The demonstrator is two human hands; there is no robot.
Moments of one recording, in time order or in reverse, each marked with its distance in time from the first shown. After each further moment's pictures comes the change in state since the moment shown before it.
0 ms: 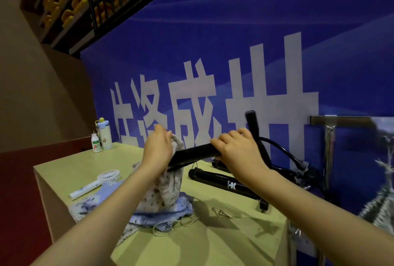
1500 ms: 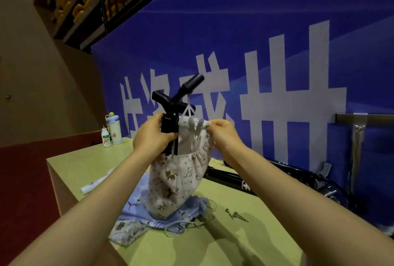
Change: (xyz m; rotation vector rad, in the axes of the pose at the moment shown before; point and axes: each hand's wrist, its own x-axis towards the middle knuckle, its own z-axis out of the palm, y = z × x) left_hand 0.030 -0.035 -0.026 -0.021 -0.059 -0.019; right_hand 0.082 -0.050 0.022 1.472 -0.178 0.896
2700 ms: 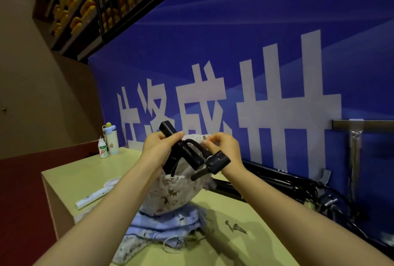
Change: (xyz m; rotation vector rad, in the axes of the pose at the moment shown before) left_hand -0.005 0.019 0.013 -0.655 -0.088 -0.243; right_hand -0.007 0.015 -0.009 -0.307 0.120 -0.227
